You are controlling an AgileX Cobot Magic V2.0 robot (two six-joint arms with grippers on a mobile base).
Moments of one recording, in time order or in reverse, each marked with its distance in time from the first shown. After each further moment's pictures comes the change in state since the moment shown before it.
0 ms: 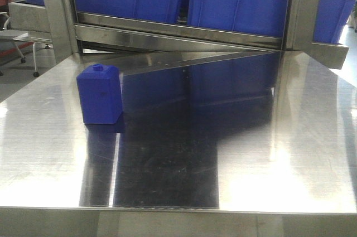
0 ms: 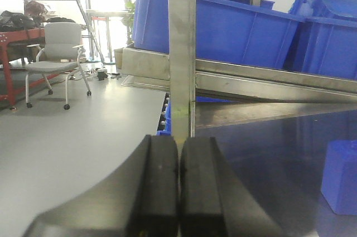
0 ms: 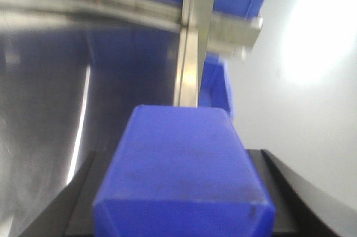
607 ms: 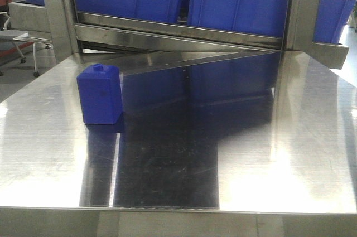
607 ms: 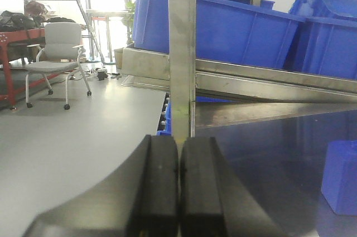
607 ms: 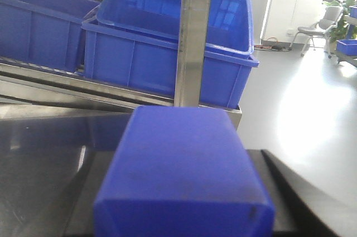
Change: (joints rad) left arm 0.000 0.000 0.000 0.000 0.000 0.000; right arm 0.000 -0.305 0.033 -0.002 0.004 0.000
